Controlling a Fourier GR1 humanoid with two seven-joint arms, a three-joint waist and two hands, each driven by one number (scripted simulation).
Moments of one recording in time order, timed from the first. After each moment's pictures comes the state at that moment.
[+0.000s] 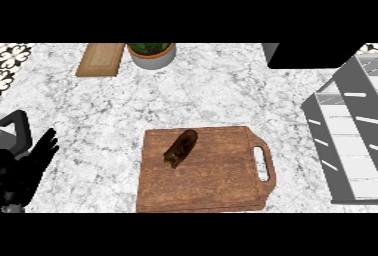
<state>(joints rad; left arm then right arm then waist) 0.05 0.31 0.21 -1.36 0.04 -0.12 0.14 -0.59 -0.89 -0.47 -1.28 0.55 0.34 0.30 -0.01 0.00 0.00</state>
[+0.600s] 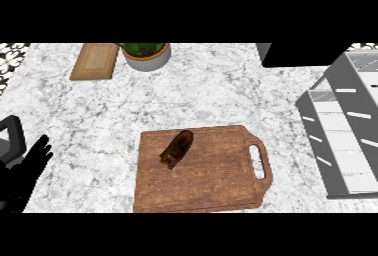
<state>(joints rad) 0.10 0.31 0.23 -1.37 0.05 -0.12 0.13 -0.44 -0.98 -0.99 -1.09 0.15 0.57 0.24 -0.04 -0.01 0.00</state>
